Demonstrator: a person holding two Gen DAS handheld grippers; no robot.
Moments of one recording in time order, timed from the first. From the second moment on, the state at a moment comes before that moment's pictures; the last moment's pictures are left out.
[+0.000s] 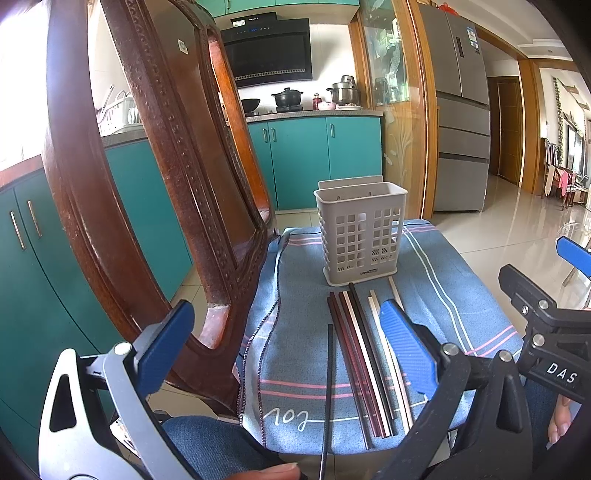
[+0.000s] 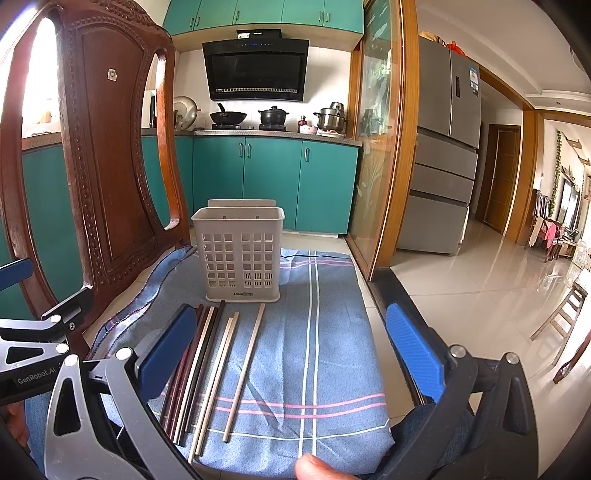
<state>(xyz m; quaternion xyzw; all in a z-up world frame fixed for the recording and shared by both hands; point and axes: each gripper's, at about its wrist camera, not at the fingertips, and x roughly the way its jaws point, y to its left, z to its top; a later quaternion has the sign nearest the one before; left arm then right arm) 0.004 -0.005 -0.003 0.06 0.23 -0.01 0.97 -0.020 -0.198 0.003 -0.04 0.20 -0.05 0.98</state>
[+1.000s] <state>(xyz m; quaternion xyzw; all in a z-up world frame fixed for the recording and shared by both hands) 0.006 -0.011 -0.003 0.06 0.24 -0.01 0.97 -0.018 -0.199 0.001 -0.04 0.21 -0.04 0.98</state>
